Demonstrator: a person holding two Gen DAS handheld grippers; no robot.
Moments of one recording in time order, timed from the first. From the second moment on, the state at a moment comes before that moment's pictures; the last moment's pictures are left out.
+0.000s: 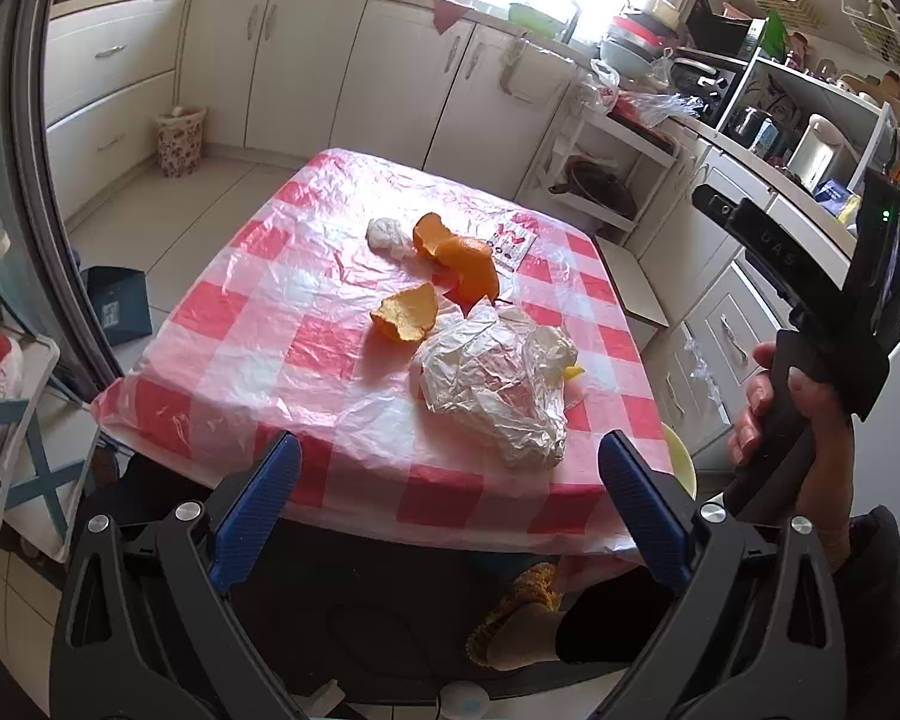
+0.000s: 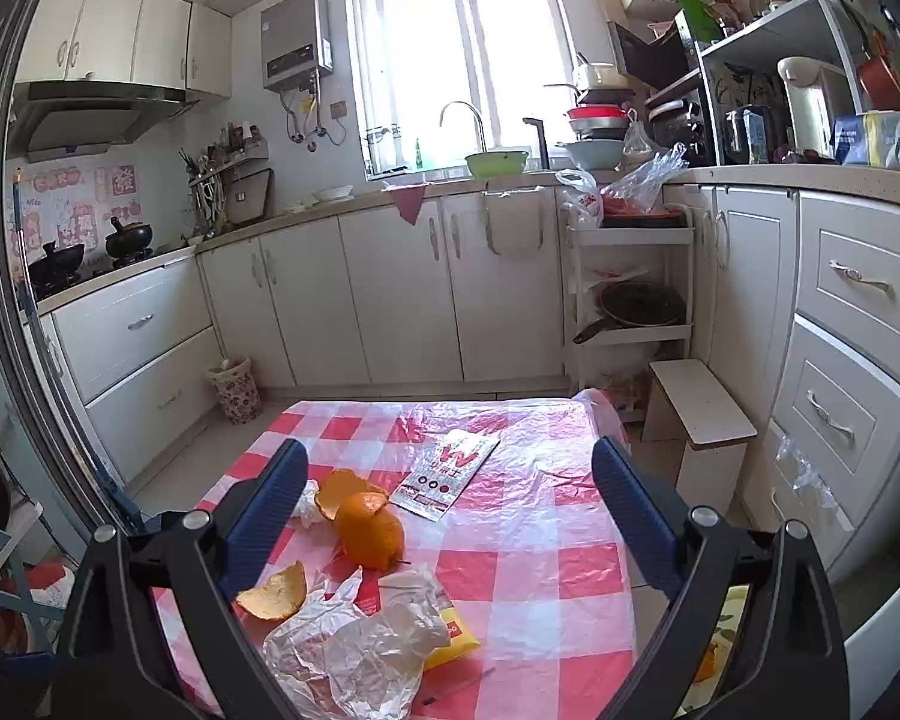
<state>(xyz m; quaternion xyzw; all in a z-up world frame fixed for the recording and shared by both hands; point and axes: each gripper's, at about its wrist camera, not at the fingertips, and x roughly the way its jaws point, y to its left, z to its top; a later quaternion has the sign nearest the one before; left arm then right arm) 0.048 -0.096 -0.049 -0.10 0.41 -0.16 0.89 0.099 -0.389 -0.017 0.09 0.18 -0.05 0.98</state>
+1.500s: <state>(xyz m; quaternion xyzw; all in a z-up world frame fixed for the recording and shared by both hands) 0.052 -0.091 -0.052 -0.11 0.41 -0.15 0.89 0.100 -0.377 -0.021 0.08 0.19 -0.05 0.98</state>
